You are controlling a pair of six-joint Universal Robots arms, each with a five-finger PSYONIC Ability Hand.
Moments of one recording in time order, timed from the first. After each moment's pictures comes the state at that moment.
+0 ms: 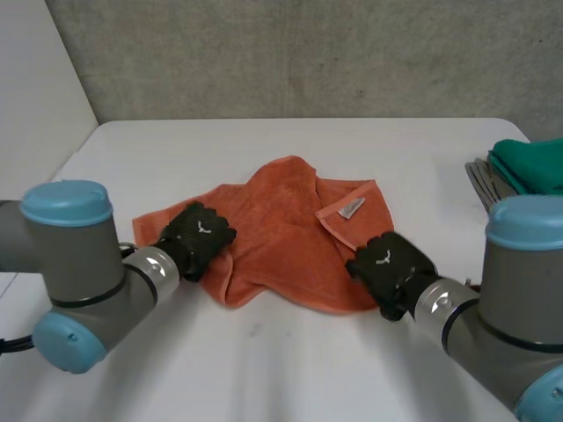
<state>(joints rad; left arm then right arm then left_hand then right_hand) 4.31 -2.04 -1.61 3.28 -1.34 3.91 2.04 -1.24 1.71 0.00 1.37 2.45 1.07 1.17 1.17 1.18 0.96 0.69 0.80 0.81 0.81 0.65</state>
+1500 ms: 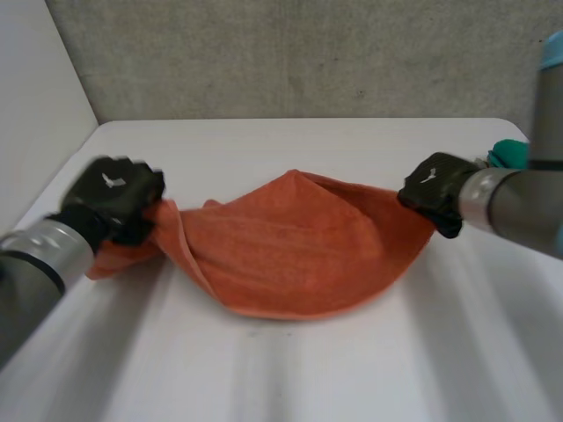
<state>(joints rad) 4.49 -1.59 -1.81 3.25 -1.34 3.53 1.92 -1.09 1.06 0.60 1.45 2.17 1.07 1.14 1.14 1.14 0.96 0.98 1.16 1.18 1.19 0.99</state>
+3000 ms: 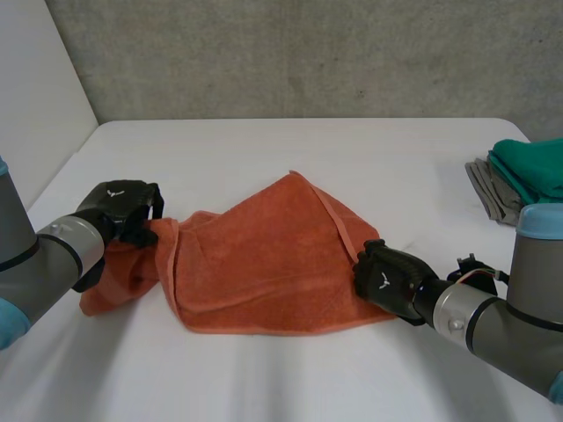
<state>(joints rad) 4.53 -1.88 -1.64 3.18 -1.36 3.35 1.86 -1.13 1.75 -0.03 1.05 1.62 1.07 1.14 1.14 1.14 0.96 0.45 0.53 0.53 0.53 0.33</state>
